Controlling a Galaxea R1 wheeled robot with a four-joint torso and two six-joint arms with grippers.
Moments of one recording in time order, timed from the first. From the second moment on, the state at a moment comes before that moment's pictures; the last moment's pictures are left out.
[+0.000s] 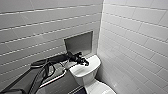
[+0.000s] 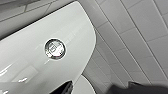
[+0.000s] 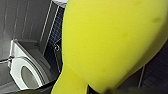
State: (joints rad) left arm 0.15 2.95 -2.41 -0.65 0.70 0.16; right arm -1.42 2.39 -1.75 0.23 0.26 0.08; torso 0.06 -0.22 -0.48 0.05
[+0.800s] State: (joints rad) left arm 0.12 3.13 -2.67 -0.52 0.68 0.08; right arm -1.42 2.40 -1.75 0.23 0.26 0.08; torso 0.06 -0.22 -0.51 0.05
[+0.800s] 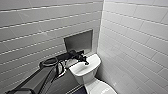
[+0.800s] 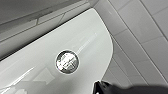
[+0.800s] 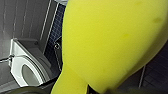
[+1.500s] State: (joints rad) left arm 0.12 3.14 -2.70 -0.49 0.59 0.08; right arm -1.41 2.41 -1.75 0.23 0.27 0.08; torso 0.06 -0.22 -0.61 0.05
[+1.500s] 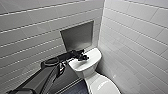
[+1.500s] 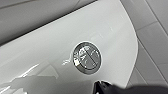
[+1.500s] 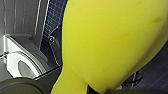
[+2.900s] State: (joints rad) left arm 0.13 3.18 -2.80 -0.40 0.41 0.07; right arm -1.41 2.45 -1.75 0.23 0.27 0.08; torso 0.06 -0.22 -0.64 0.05
